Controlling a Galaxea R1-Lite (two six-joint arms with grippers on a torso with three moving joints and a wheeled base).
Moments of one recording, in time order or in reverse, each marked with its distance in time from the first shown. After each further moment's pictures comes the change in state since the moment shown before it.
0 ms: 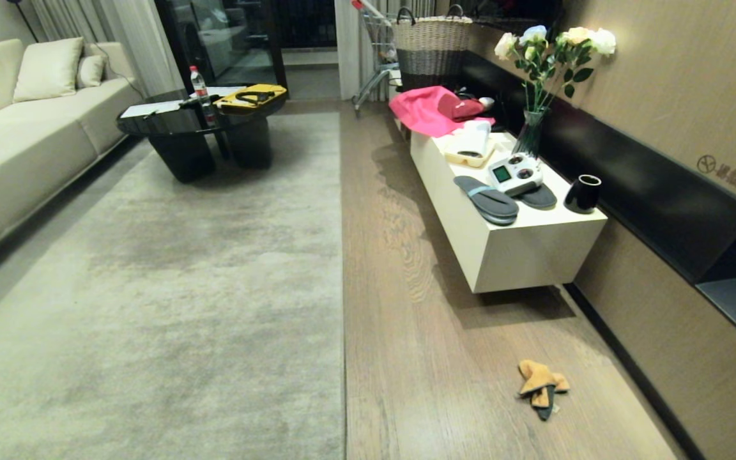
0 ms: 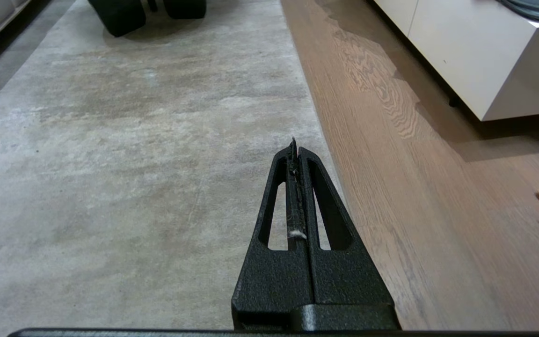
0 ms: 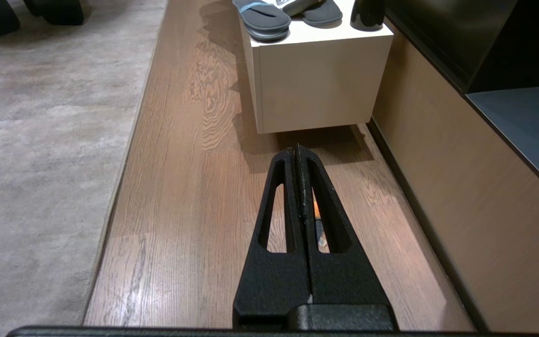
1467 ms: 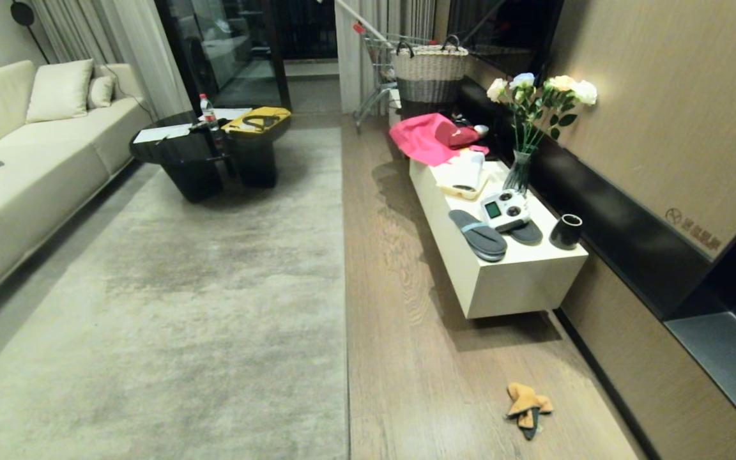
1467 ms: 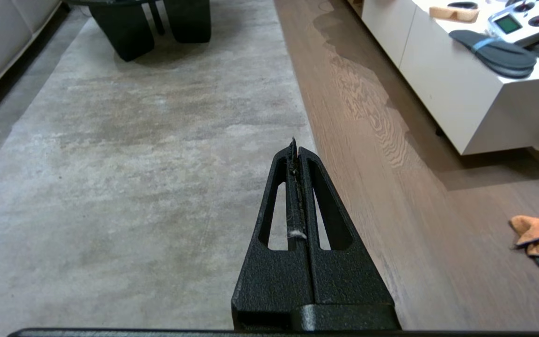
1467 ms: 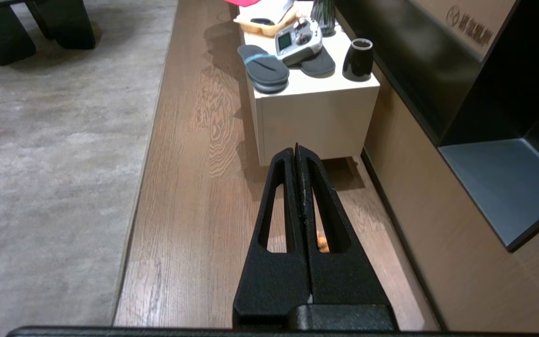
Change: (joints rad) left arm 0.000 0.000 0.000 0.000 0.000 0.000; right arm 0.000 0.000 0.000 0.002 0.001 0.001
